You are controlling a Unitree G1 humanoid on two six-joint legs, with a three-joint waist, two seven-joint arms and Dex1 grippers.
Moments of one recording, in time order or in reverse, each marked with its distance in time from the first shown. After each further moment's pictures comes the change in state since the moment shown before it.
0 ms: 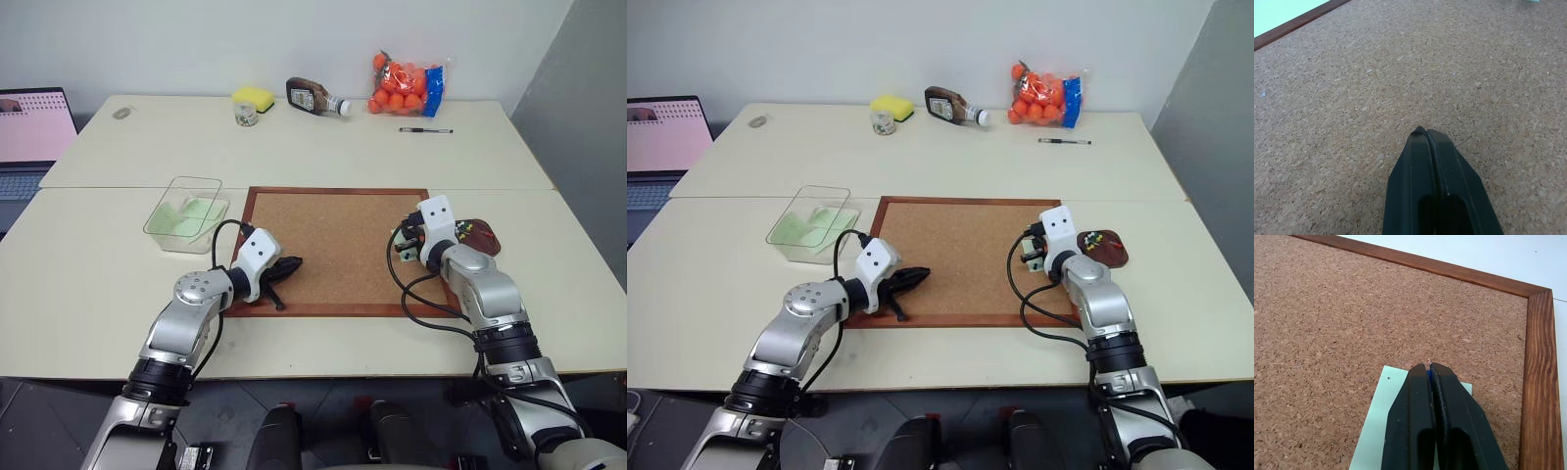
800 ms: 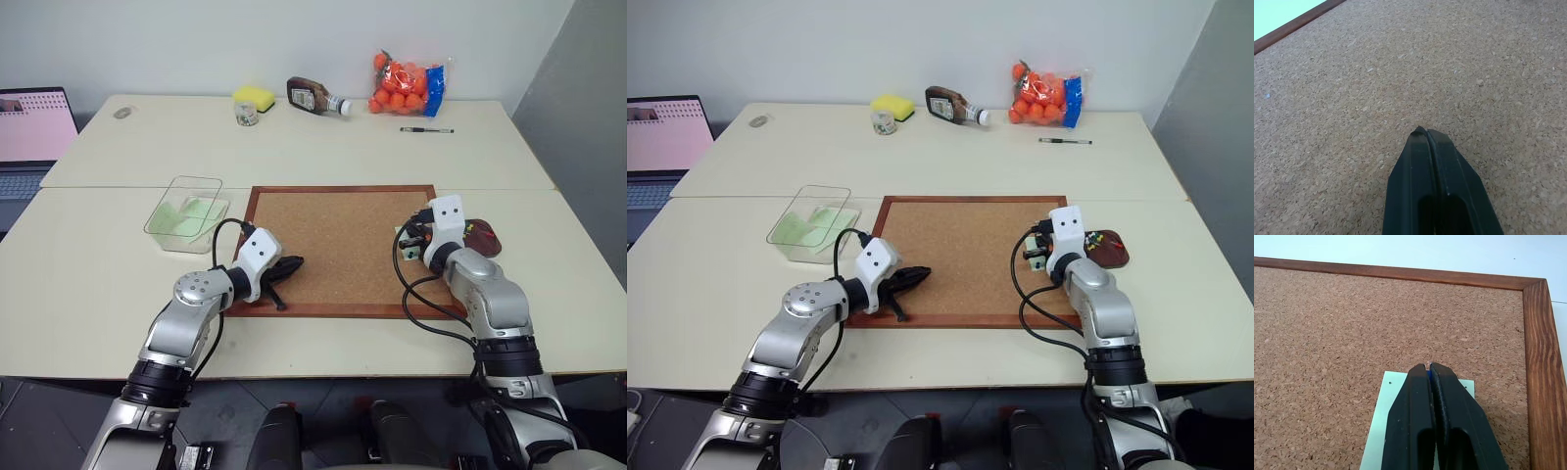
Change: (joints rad) left arm 0.009 0.003 -0.001 -0.034 0.010 0.008 0.003; right arm 0.066 0.064 -0.084 -0.147 0.043 0.055 -0.048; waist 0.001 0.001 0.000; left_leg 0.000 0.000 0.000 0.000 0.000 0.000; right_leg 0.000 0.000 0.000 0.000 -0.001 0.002
